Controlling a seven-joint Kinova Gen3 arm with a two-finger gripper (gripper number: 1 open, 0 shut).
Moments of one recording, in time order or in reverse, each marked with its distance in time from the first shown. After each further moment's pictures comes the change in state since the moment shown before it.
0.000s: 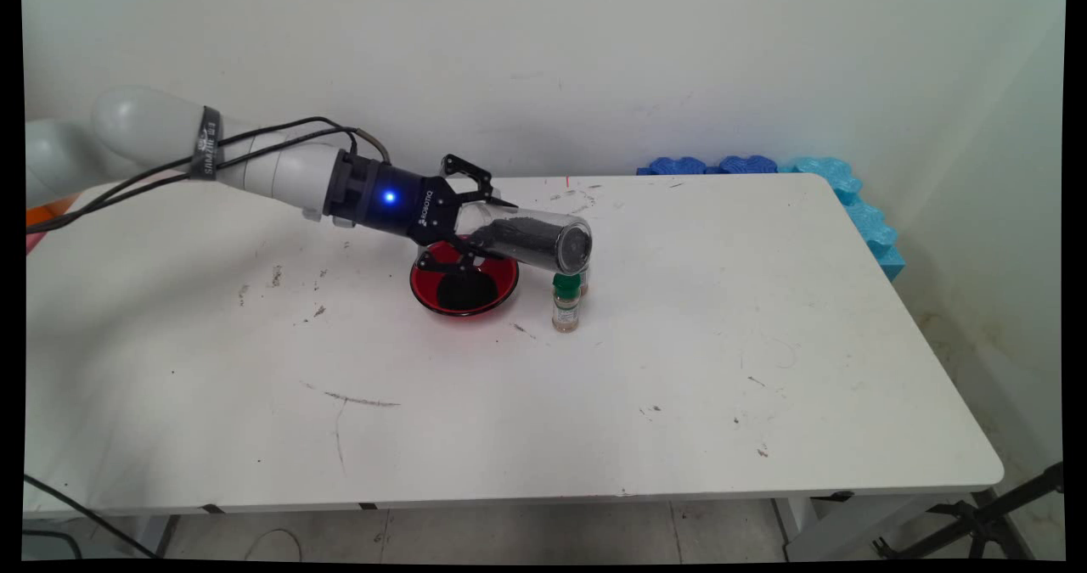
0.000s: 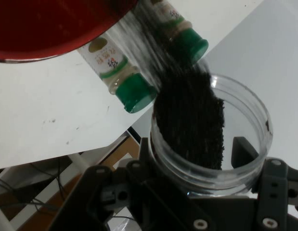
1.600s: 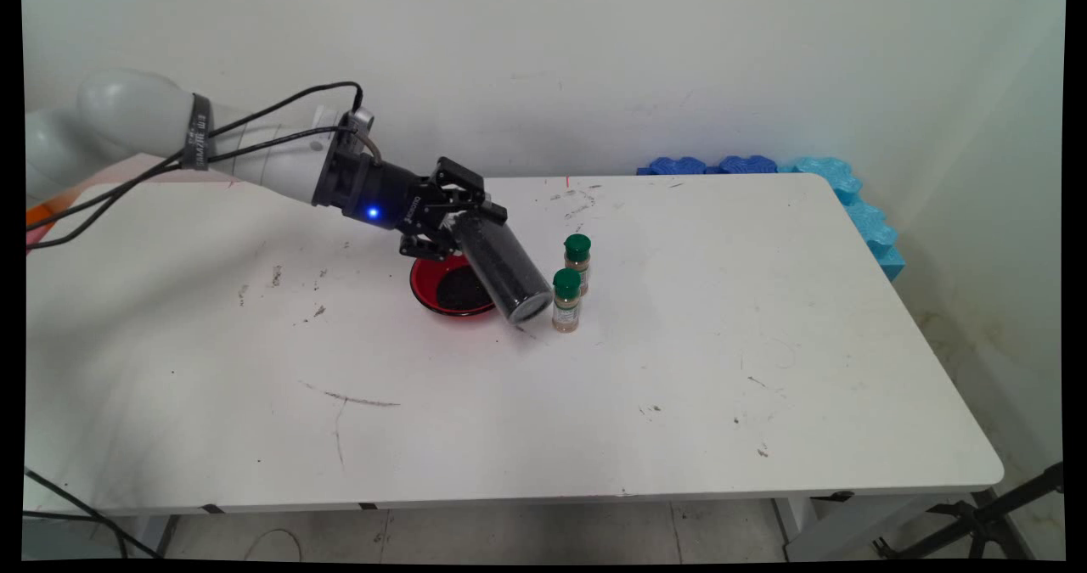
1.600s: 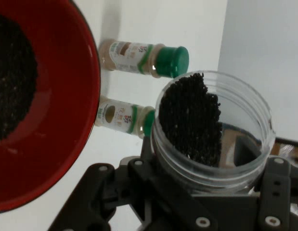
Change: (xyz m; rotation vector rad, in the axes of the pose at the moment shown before) arm -0.002 0.010 -0.013 0.078 0.042 0.757
